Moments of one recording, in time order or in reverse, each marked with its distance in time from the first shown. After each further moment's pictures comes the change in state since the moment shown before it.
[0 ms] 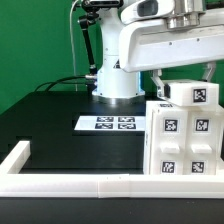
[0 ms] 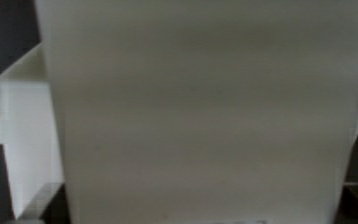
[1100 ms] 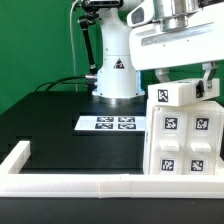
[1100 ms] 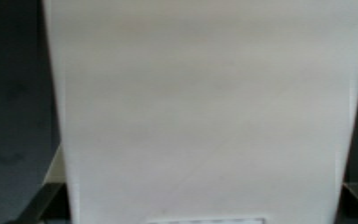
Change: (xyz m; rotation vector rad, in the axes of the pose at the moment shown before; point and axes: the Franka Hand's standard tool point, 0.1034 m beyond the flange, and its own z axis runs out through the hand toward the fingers) arm -0.004 -0.002 0.000 0.026 0.017 0.847
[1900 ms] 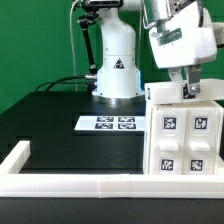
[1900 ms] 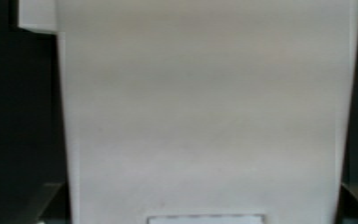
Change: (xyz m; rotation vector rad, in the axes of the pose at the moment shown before) arm 0.000 0.001 0.001 0.026 -0.046 0.632
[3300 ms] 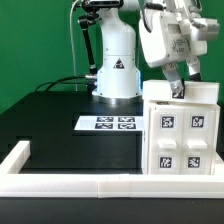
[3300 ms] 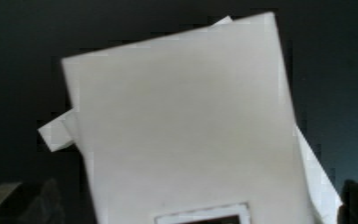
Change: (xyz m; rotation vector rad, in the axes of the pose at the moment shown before) arm -0.008 0.008 -0.013 0.041 -0.097 0.638
